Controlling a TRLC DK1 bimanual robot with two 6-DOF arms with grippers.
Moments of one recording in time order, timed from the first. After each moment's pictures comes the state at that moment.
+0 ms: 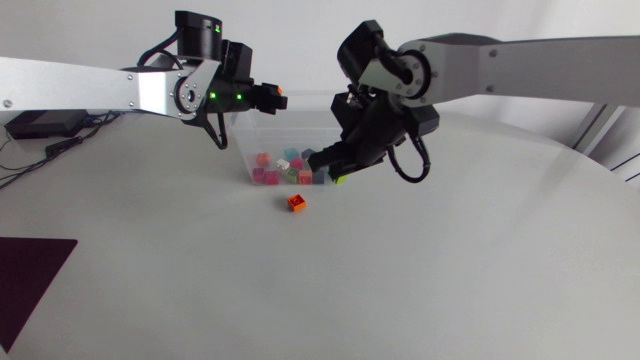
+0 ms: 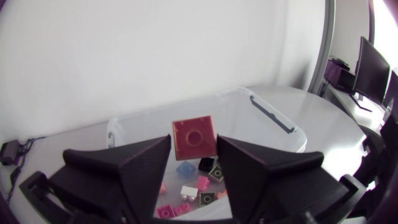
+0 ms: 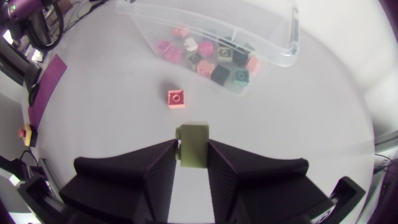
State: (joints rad) left arm -0.30 1.97 1.51 0.04 0.11 0.05; right arm 0.56 1.86 1.53 -0.72 -0.05 0.08
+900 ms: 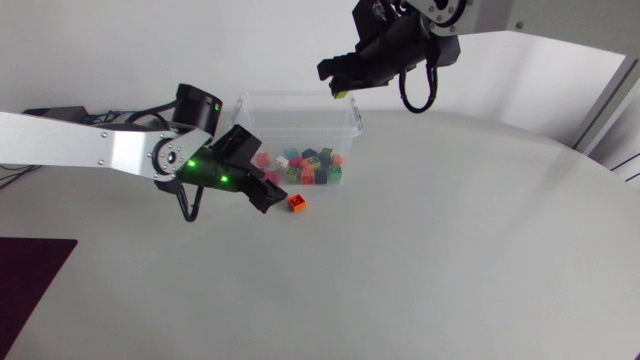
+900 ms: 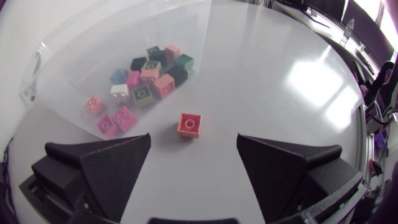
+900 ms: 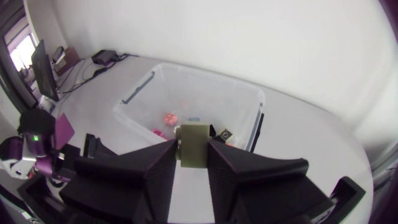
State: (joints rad) left arm -0.33 1.80 1.09 -0.13 0.34 0.39; right arm 0.44 1.93 1.83 -0.56 -0.12 0.06
